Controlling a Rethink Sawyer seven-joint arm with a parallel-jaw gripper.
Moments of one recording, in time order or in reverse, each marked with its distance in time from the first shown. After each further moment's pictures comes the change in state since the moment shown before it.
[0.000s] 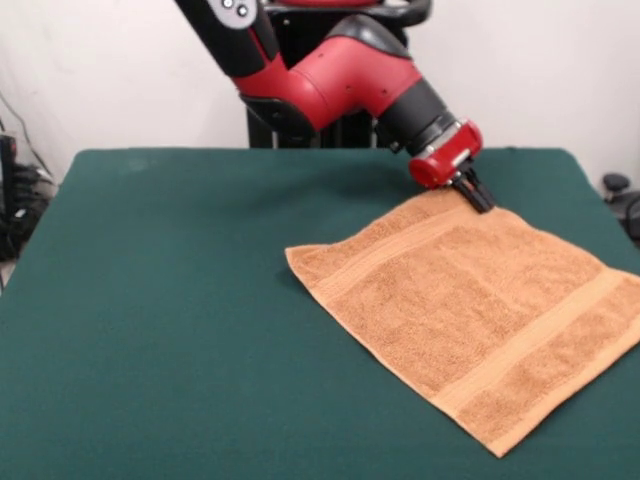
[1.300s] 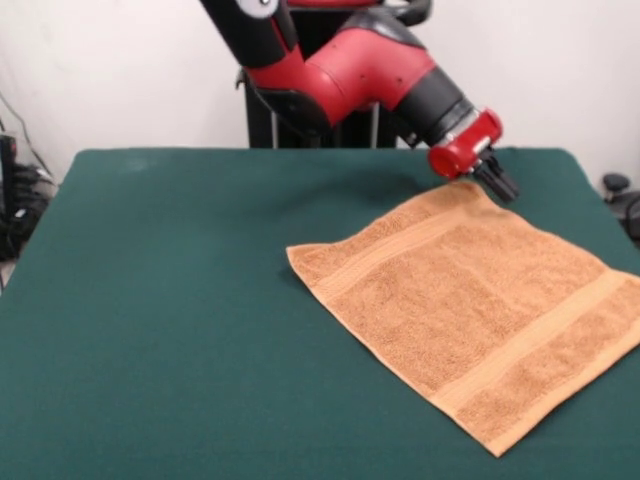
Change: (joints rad) arm 0.058 -0.073 -0.001 0.022 0.013 -0.088 0.000
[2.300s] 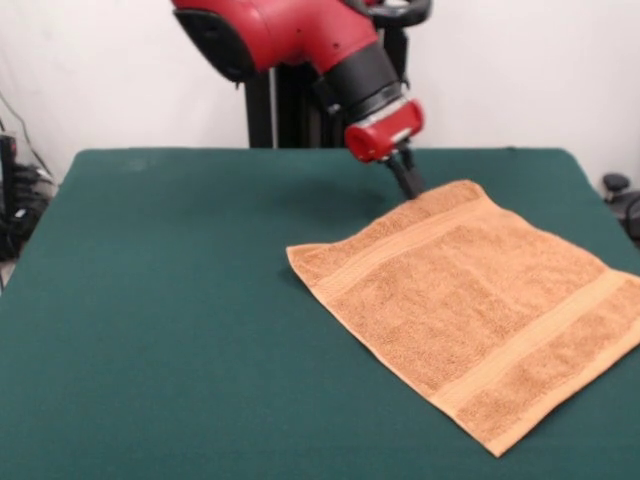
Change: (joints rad) arm -0.160 -0.233 -0.003 0.085 -0.038 0.373 0.000
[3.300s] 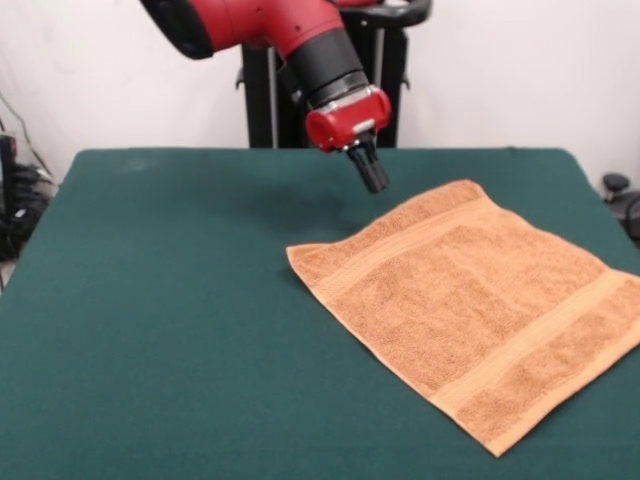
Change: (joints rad) arm -0.059 -0.075 0.001 0.022 -0.011 -0.060 0.000
